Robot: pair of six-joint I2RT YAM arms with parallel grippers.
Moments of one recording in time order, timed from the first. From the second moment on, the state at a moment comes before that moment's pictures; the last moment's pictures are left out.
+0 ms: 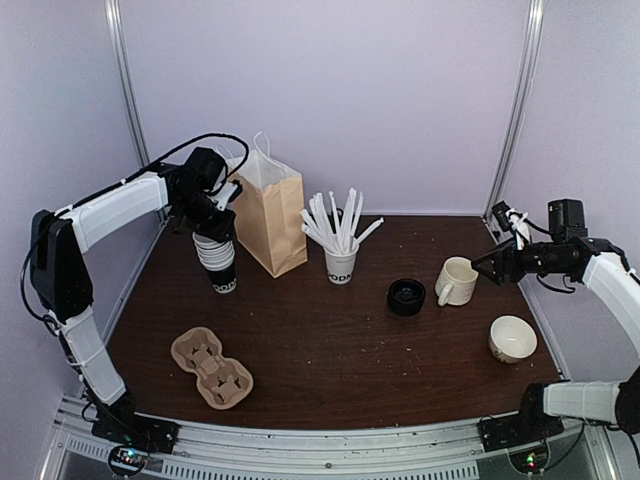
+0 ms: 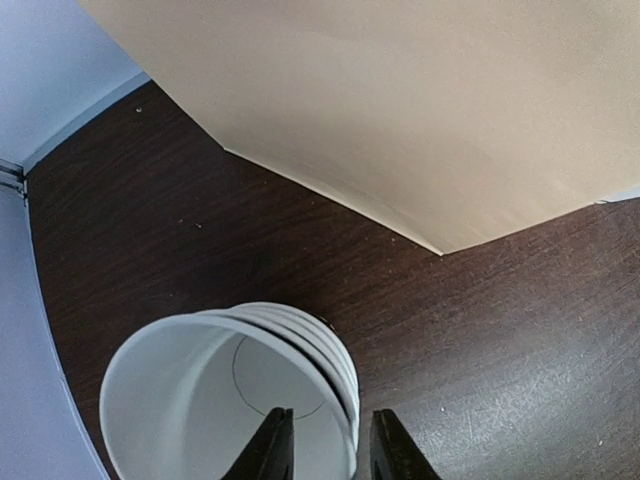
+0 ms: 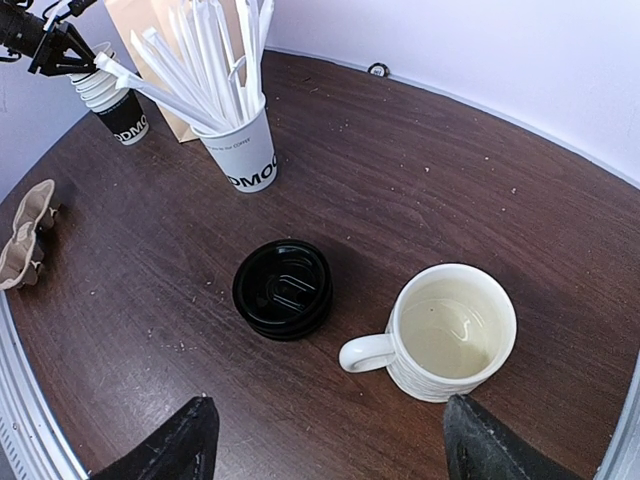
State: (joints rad) left arm -0.42 1.78 1.64 -0.86 -0.07 0.02; right arm -0.08 1.03 0.88 -0.59 -0.67 -0.37
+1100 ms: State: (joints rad) left arm -0.44 1.75 1.78 -1.01 -0.14 0.06; right arm -0.08 1.07 0.88 -0.59 -0.66 -0.37
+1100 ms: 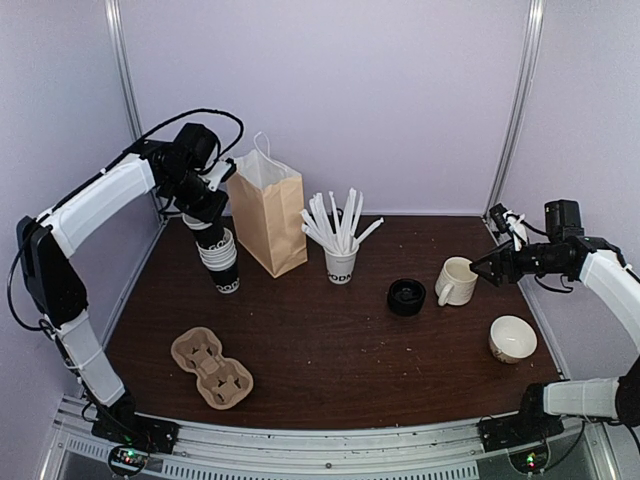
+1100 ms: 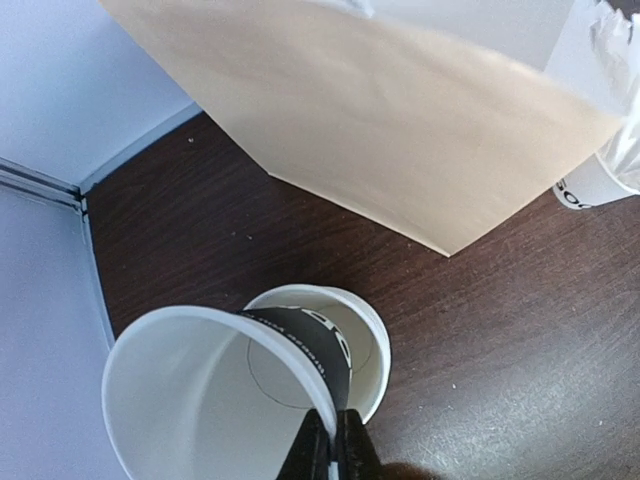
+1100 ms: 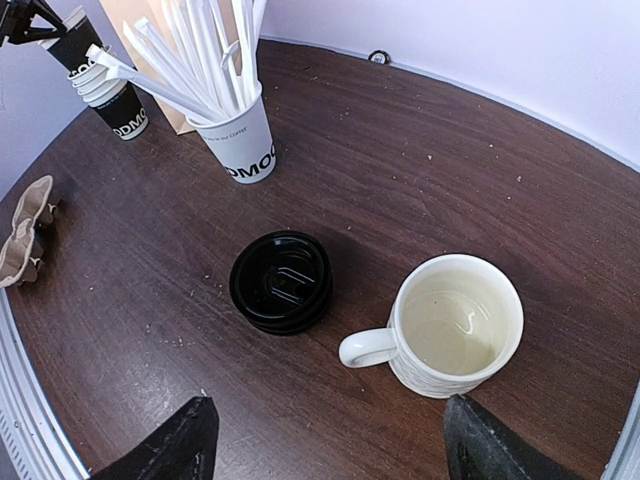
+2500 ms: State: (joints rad) left arm -1.28 1.87 1.80 -1.00 -0.12 0.09; right arm -0.08 1.08 0.88 -0.59 -0.66 -0.39
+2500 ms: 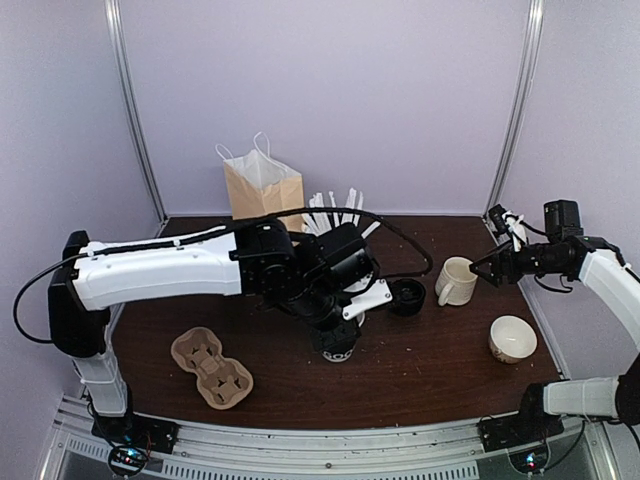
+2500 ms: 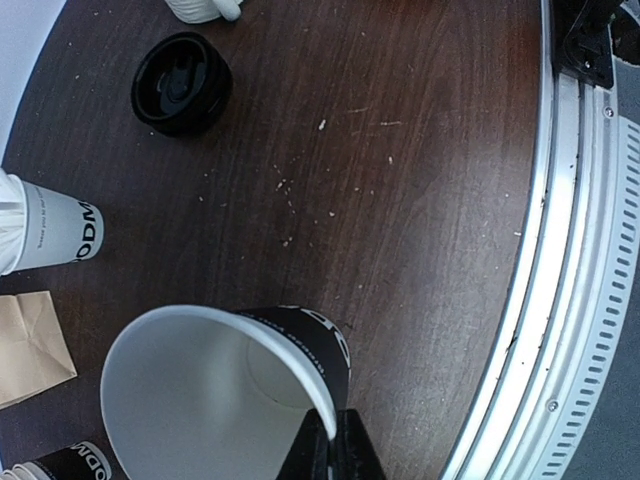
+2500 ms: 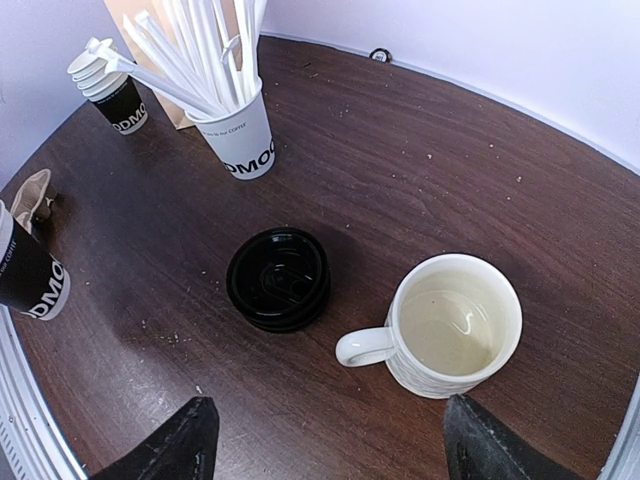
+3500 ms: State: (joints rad) left arm -1.28 1.95 1.67 -0.81 -0.09 0.09; right arm -0.08 1.07 0.88 -0.59 -0.66 -0.40
